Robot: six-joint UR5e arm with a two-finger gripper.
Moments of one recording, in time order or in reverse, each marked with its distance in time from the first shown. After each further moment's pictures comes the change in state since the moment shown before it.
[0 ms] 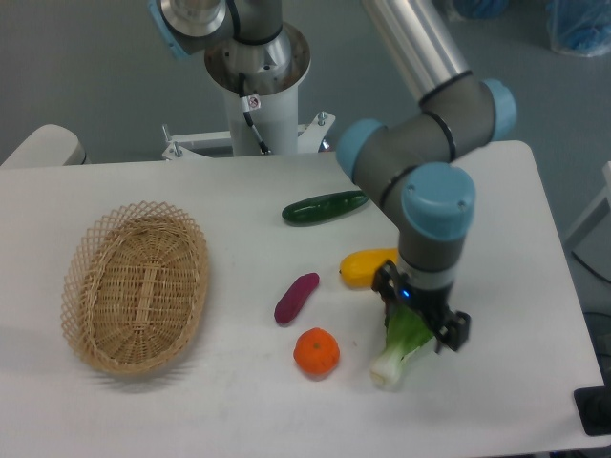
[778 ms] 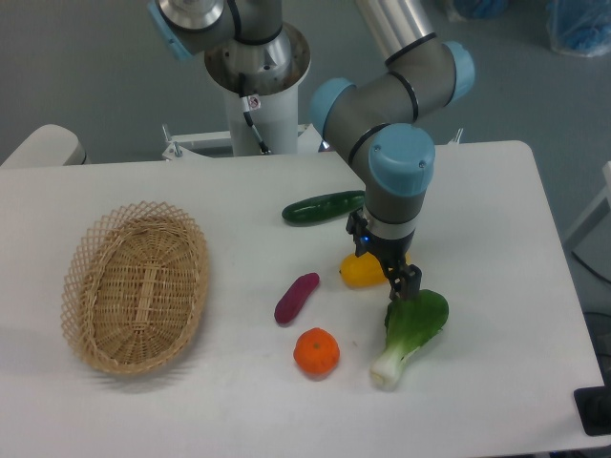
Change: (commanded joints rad) arm 0.006 0.040 -0.105 0.015 0.006 0.082
